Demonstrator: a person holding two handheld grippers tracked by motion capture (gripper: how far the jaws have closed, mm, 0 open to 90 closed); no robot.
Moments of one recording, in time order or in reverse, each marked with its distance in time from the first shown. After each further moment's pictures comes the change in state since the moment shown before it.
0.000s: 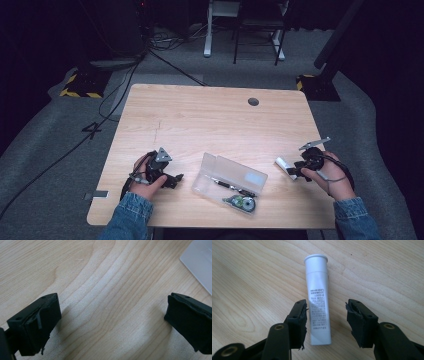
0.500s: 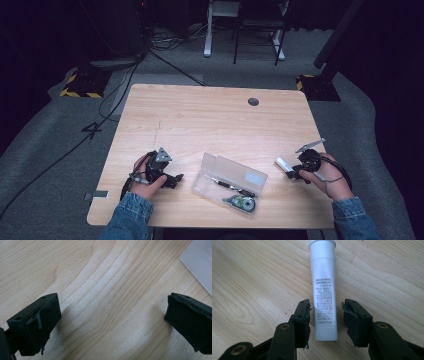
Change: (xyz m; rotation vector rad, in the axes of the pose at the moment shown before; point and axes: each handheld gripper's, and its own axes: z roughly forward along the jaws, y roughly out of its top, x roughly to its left) left arm 0.000 0.000 0.000 0.000 0.000 0.000; right arm 0.003 -0.001 0.008 0.071 0.011 -0.024
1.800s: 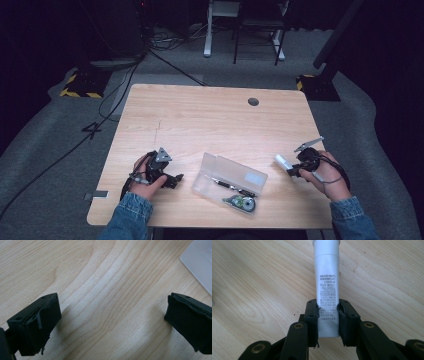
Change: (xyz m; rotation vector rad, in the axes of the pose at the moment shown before) left arm 0.000 0.000 0.000 0.000 0.000 0.000; right arm 0.012 0.009 -0.014 -0.009 -0.026 -0.053
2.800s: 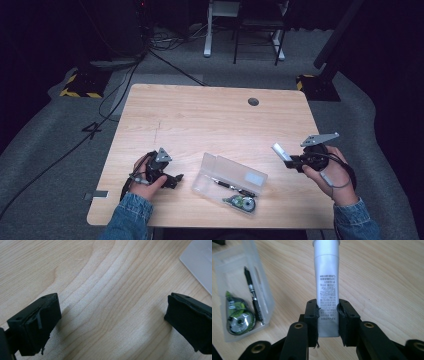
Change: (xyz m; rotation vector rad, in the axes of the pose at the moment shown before) left arm 0.000 0.000 0.000 0.001 0.000 0.000; right arm 0.035 0.015 -0.059 -0.237 0.043 -0.074
